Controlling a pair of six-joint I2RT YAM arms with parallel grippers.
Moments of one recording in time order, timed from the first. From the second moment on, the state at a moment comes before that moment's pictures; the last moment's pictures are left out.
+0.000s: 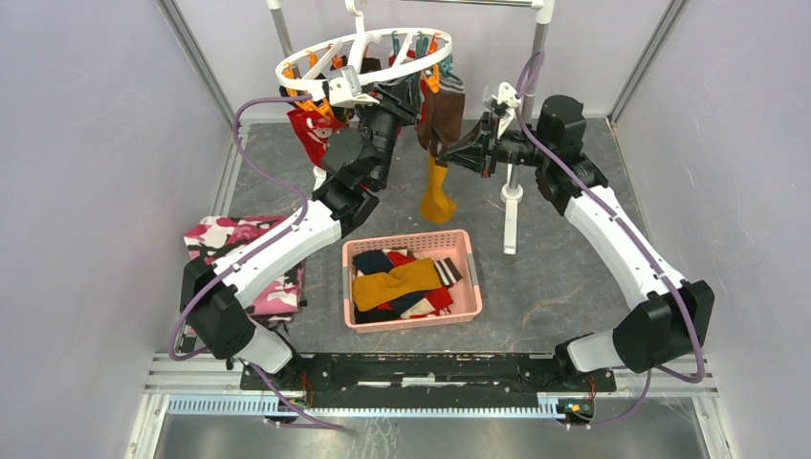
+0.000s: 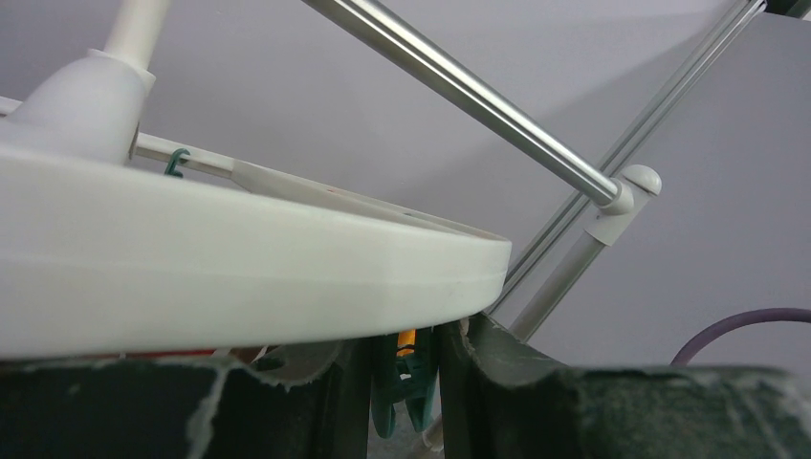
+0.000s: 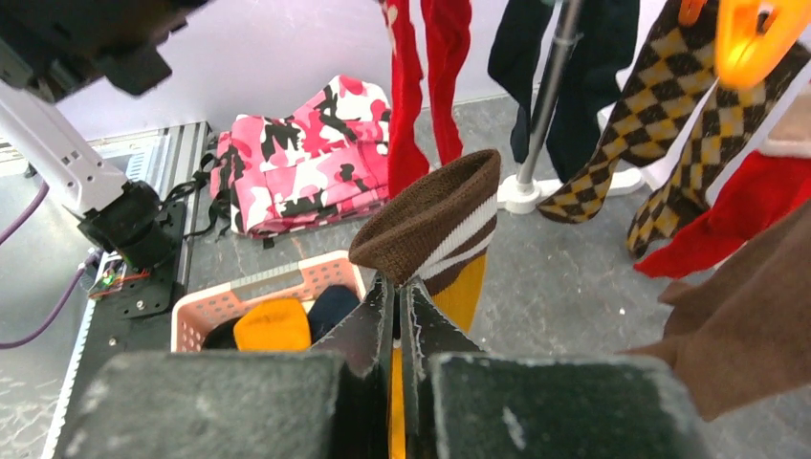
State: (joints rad) left arm -0.75 1.51 1.38 0.63 -0.50 -0.42; right arm 0.32 1.40 1.31 0.03 -1.02 -0.02
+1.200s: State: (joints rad) left arm -0.75 1.49 1.38 0.62 -0.50 -0.42; right arm 0.37 1.55 1.51 0.20 -0.88 0.36
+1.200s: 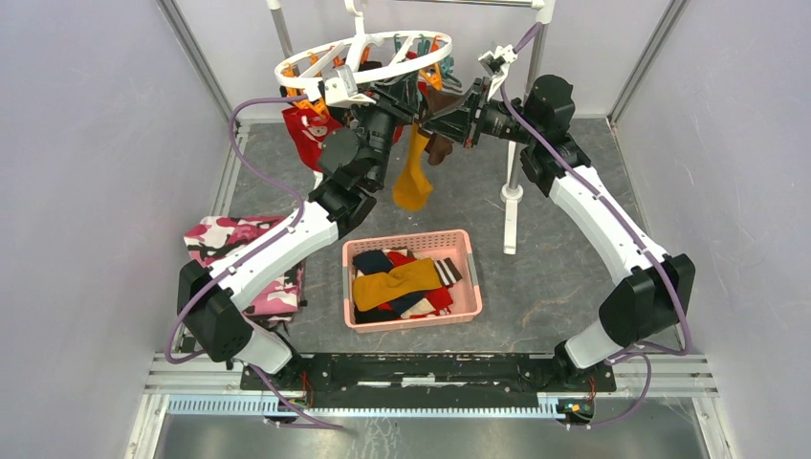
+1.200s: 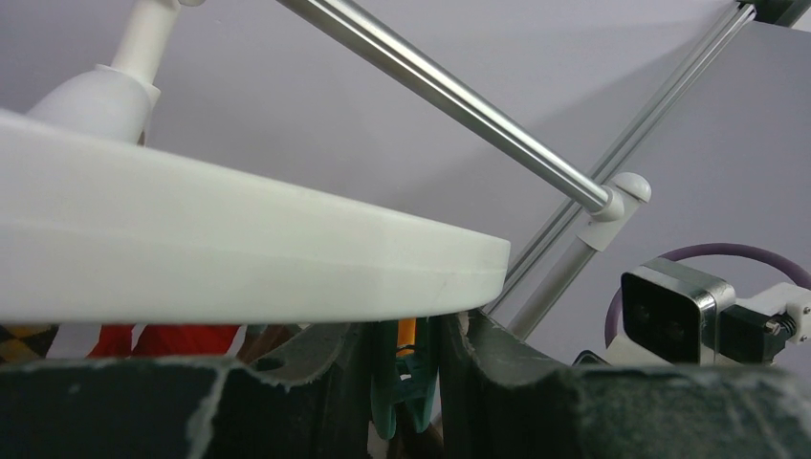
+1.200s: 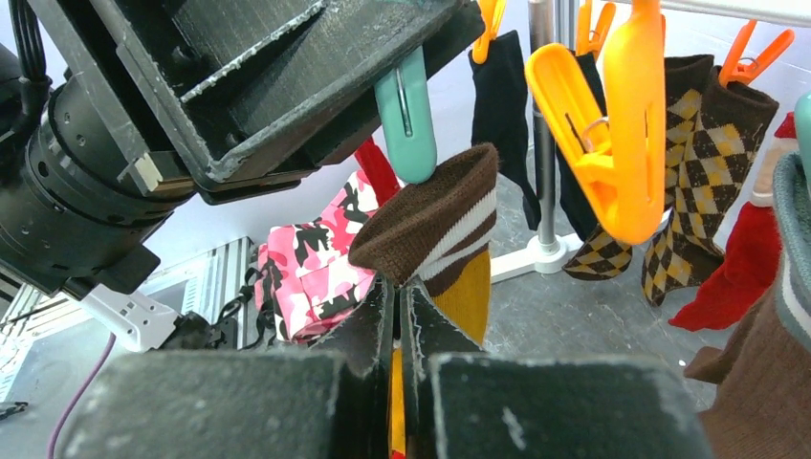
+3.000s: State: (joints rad) left arm -0.75 1.48 1.37 0.62 -0.49 -0.42; right arm 0.34 1.56 1.49 0.42 -0.94 0.61
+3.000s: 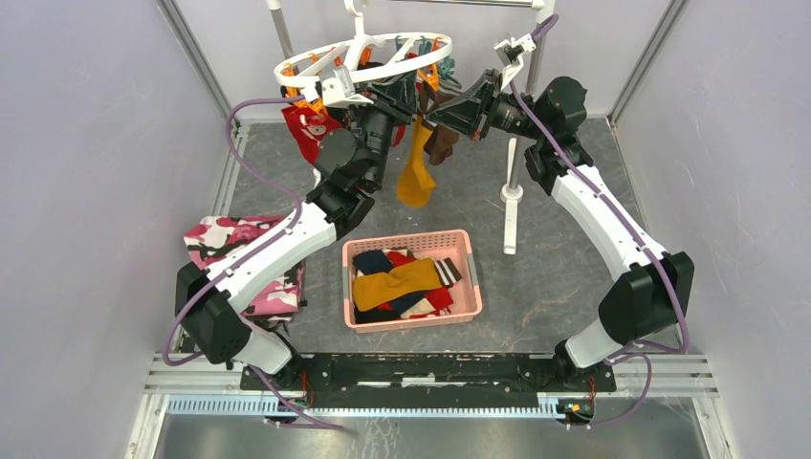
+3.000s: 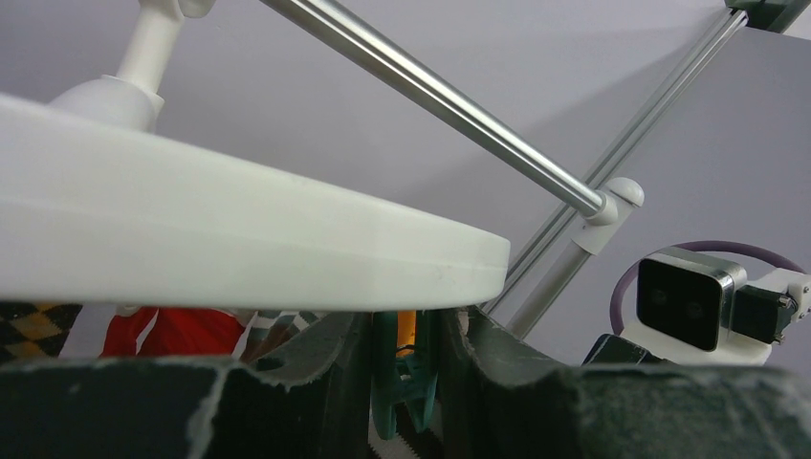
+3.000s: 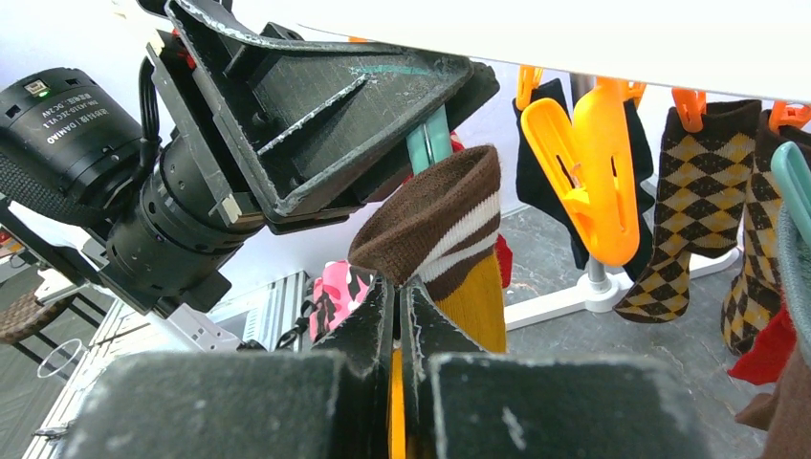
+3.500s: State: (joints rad) left arm -0.75 1.44 1.36 0.62 -0.49 -0.42; right arm 0.34 1.56 1.44 0.38 -0.94 0.57
